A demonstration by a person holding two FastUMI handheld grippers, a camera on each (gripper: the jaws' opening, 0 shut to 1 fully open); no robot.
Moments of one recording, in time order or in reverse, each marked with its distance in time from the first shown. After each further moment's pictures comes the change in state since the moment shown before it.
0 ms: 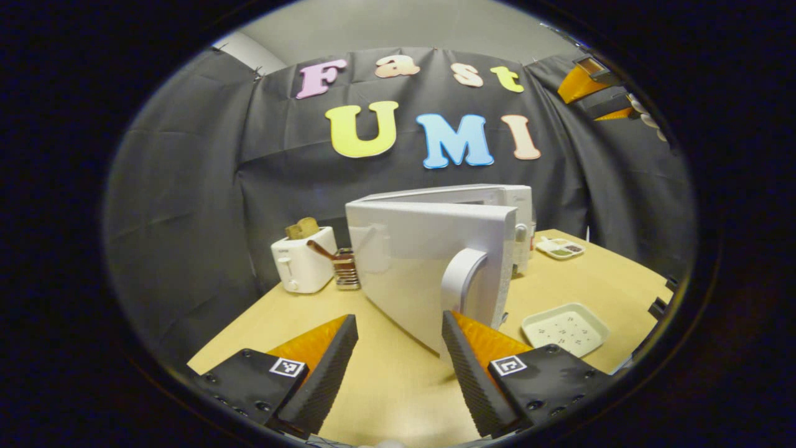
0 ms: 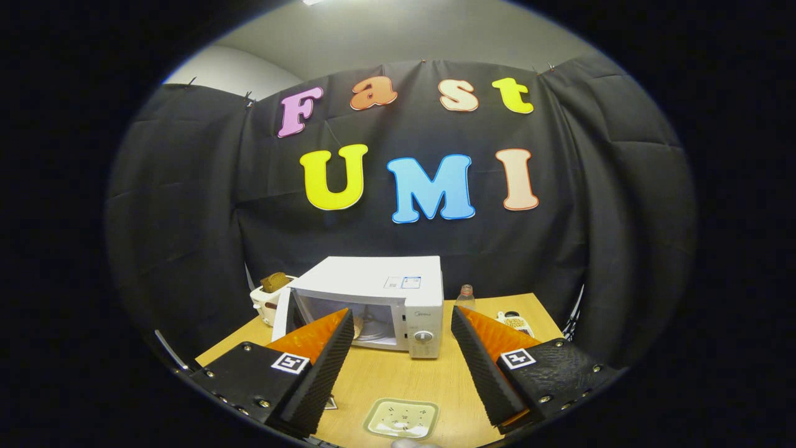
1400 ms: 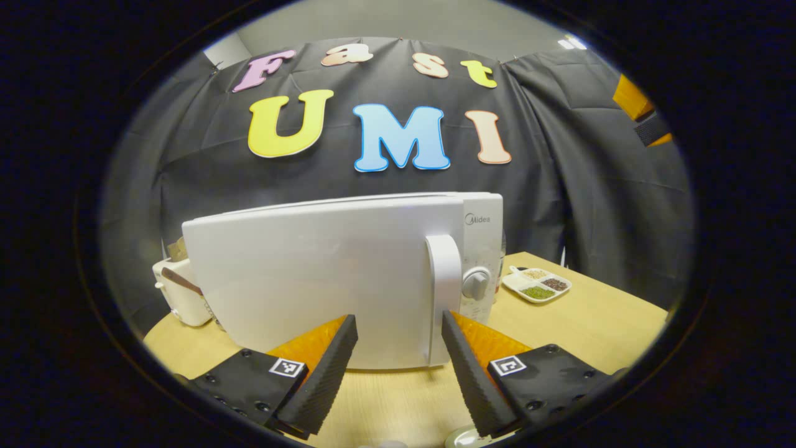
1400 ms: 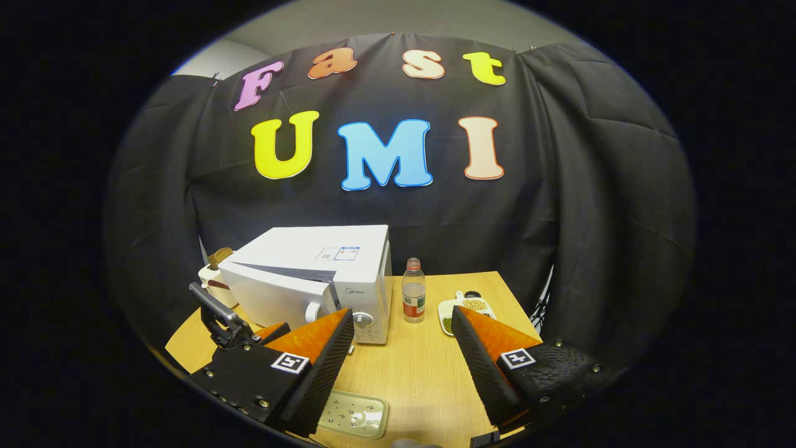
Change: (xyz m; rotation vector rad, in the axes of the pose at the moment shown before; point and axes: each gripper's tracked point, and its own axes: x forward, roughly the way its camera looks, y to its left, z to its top) left arm 0.231 -0.150 0.048 -0.017 -0.041 -0.132; right arm 0.050 -0.100 -0.044 0.007 0.146 -0.144
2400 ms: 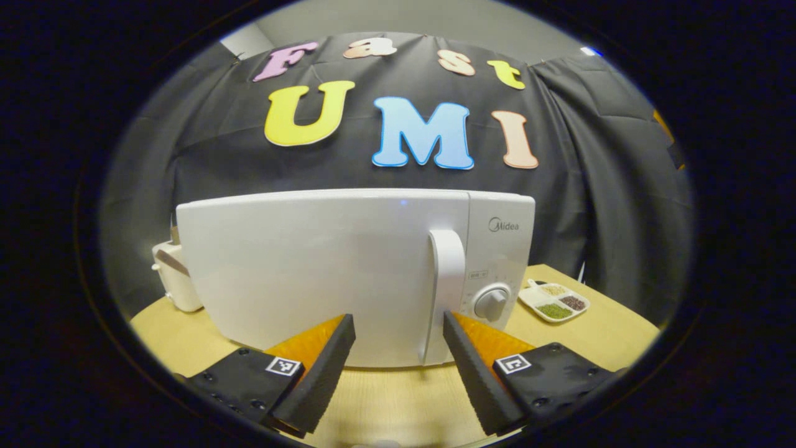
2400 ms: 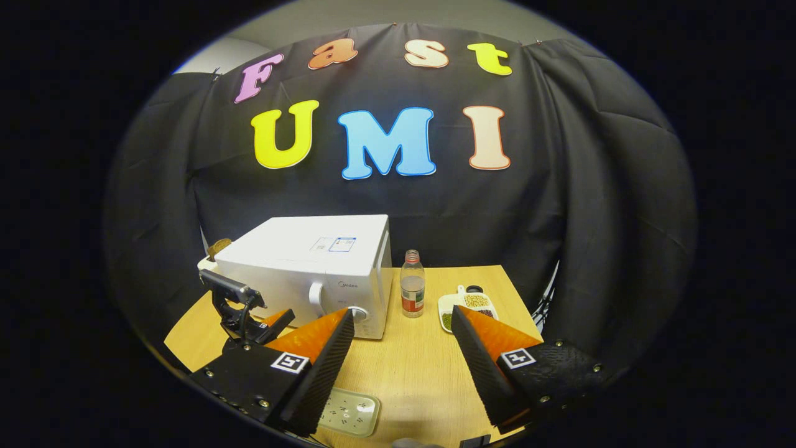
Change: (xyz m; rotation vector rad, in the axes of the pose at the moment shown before) left arm 0.036 -0.005 -0.001 -0.087 0.007 0.084; right arm 0.013 -0.006 -0.004 -0.029 0.041 0.035
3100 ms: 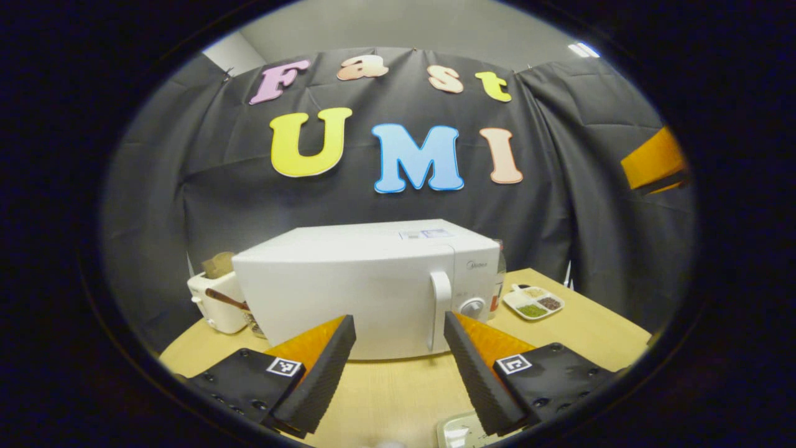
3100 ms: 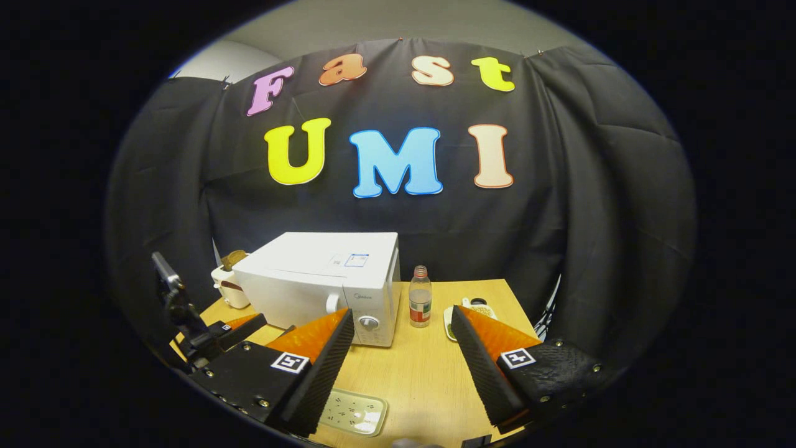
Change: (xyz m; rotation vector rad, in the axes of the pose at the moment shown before) left arm -0.147 0.032 0.104 0.045 -0.043 -0.030; right arm -0.045 0.016 0.026 0.006 -0.107 0.028
